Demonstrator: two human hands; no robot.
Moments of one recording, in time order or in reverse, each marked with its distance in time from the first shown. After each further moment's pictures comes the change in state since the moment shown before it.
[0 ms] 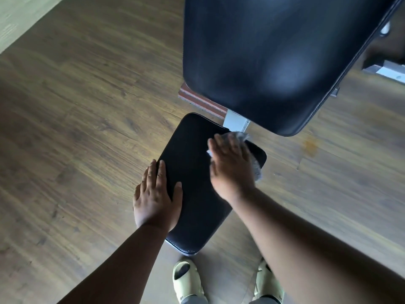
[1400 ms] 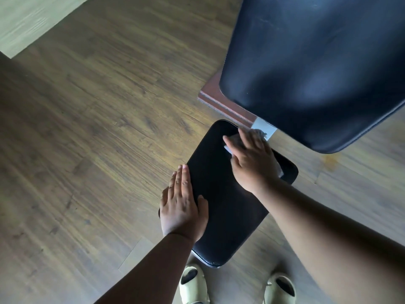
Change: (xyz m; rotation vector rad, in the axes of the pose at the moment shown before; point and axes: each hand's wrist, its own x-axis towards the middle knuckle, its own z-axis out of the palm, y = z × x) left_hand -0.003 0.000 -0.004 -0.092 0.061 0.042; right_hand 0.052 0.006 0.001 -0.092 -0.070 -0.045
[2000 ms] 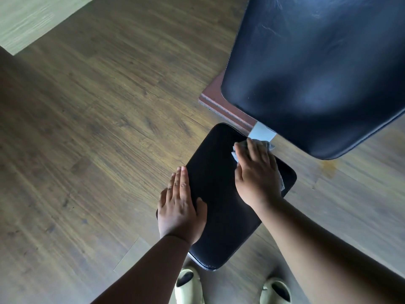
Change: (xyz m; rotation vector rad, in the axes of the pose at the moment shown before) left_hand -0.001 -0.001 0.001 0.001 0.006 0.007; right_hand -0.025 -0.002 0.003 -0.019 0.081 0.082
